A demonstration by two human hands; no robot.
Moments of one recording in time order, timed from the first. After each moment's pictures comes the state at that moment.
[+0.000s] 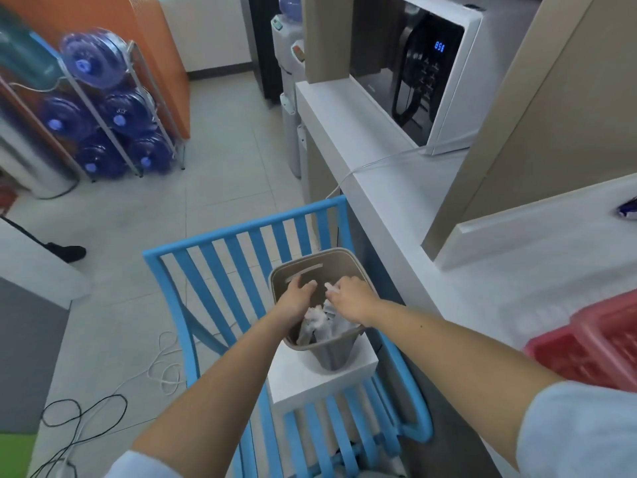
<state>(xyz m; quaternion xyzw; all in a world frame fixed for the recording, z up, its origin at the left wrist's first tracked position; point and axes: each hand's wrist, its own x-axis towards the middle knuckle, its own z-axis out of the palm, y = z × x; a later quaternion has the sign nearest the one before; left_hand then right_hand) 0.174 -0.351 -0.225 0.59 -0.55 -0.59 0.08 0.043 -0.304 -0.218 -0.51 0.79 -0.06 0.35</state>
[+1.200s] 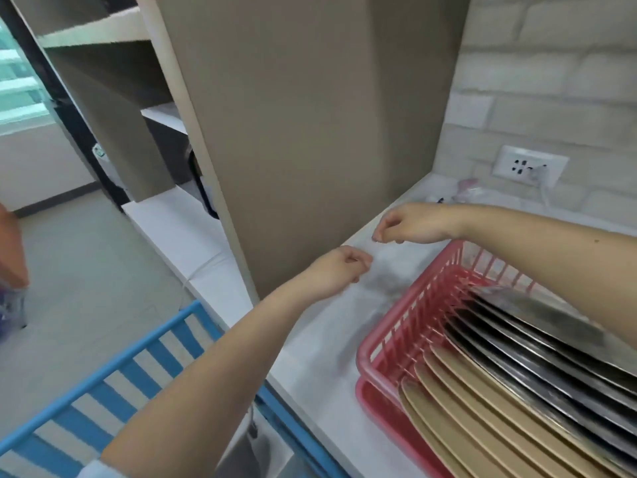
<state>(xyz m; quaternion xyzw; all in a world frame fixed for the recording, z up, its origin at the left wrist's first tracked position) -0.118 -0.253 -0.037 0.20 -0.83 -0.52 -0.01 -0.256 -0.132 0.030 -0.43 0.86 -0.15 0.24</state>
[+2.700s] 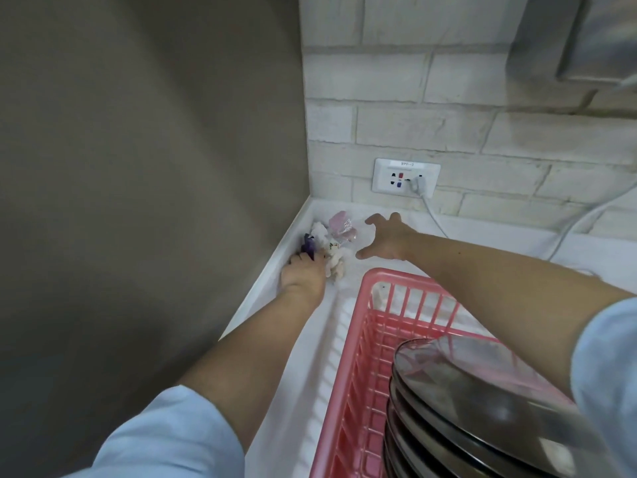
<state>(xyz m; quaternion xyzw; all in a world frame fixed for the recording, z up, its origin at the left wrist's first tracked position) -0.403 -0.224 -0.129 0.05 -1.00 0.06 -0.03 -0.479 -0.062 -0.070 -0.09 0.98 -0.14 0.13</state>
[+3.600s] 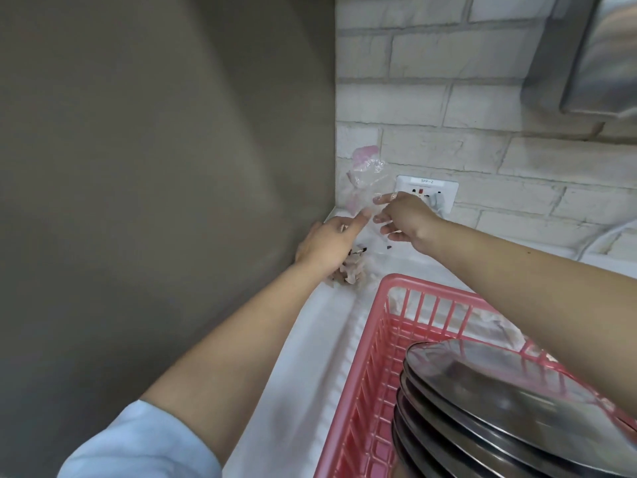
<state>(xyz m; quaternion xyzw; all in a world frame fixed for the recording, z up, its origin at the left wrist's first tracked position) -0.363 -0.219 -0.021 0.11 -0.90 -0.41 0.05 -0.430 -0.080 0.008 -0.02 0.80 -0.59 0.12</state>
